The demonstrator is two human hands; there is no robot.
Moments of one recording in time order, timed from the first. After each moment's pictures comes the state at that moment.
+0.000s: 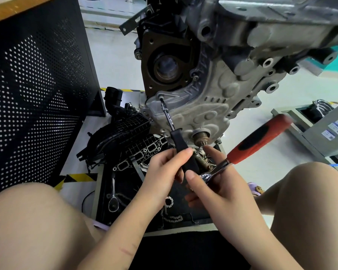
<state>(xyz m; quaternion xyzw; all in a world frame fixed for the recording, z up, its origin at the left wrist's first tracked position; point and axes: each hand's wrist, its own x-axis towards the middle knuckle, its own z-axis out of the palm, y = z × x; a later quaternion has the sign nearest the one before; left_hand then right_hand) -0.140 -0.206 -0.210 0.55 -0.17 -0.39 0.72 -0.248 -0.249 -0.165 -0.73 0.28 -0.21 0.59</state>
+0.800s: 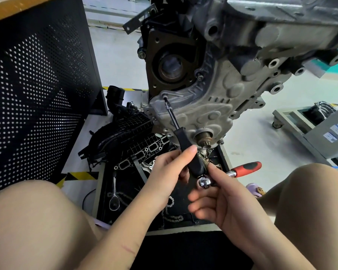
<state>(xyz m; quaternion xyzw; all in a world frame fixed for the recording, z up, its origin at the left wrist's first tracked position) -0.137 -0.209 -0.218 0.53 -0.19 -0.40 0.72 -0.247 -0.259 -0.165 -0.45 0.36 -0.07 0.82</state>
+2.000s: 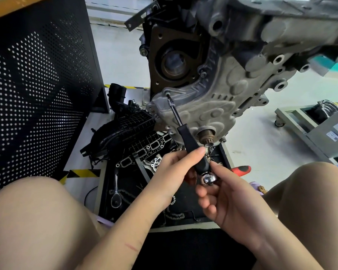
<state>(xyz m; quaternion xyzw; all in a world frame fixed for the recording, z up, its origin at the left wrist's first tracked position) -0.140 -0.205 -0.210 0.54 -0.23 -0.43 0.69 -0.246 -0.264 -0.167 -0.39 0.38 -0.05 0.84</state>
